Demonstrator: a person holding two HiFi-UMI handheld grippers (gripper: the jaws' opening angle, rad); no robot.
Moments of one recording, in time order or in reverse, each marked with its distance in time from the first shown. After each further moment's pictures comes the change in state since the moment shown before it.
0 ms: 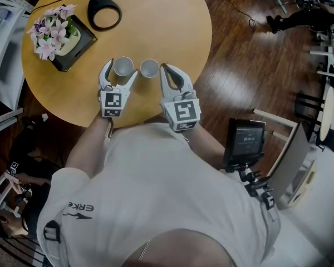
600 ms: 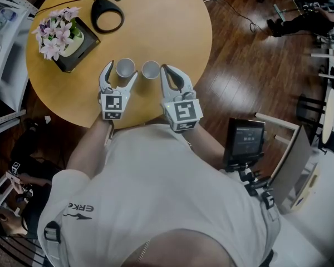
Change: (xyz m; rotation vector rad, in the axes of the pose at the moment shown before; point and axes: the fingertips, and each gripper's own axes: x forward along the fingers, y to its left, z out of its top) left arm -0.013 0.006 0.018 0.027 -0.041 0.034; right arm -0.003 0.003 0.007 -0.002 -0.030 0.000
